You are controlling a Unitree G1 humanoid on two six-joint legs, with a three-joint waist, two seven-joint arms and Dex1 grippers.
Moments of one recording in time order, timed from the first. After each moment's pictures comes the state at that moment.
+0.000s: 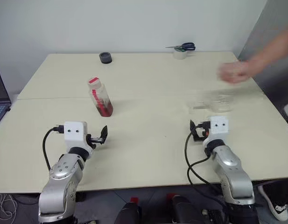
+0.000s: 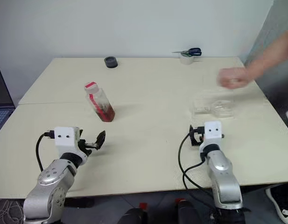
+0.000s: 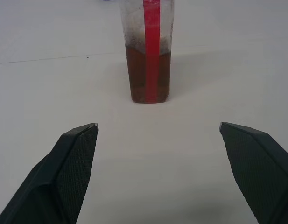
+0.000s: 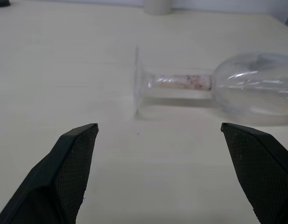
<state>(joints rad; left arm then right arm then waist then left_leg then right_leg) 0.05 0.32 0.27 -0.51 -0.28 0.64 -0.16 -0.07 -0.11 -0.02 -0.44 0.03 0.51 0.05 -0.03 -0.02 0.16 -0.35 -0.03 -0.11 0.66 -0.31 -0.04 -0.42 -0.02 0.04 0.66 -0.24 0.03</state>
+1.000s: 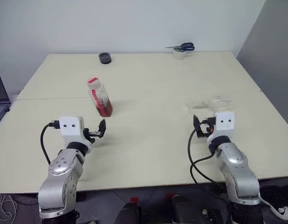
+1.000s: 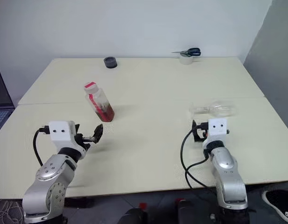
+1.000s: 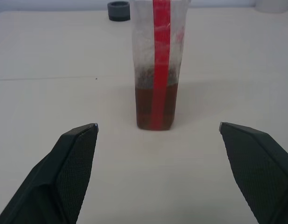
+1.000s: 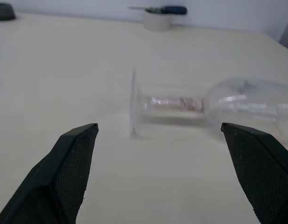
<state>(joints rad) -0.05 0.29 0.28 -0.49 -0.28 0.65 -0.10 -0.21 -0.15 -0.06 -0.43 0.12 0.59 0.14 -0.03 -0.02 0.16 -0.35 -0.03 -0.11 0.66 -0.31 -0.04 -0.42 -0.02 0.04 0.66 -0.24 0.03</state>
